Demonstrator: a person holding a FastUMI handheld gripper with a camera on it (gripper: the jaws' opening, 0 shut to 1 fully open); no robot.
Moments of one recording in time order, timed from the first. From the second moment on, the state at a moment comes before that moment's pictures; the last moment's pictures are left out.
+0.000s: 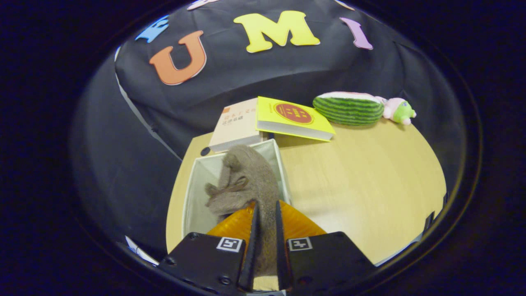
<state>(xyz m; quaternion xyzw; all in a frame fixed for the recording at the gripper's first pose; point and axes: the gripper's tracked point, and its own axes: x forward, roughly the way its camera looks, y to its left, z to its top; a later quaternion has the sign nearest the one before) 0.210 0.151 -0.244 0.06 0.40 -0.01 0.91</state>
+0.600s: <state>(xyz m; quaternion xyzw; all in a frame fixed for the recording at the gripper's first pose) 0.162 0.105 -0.101 -0.04 0.17 -0.01 0.98</state>
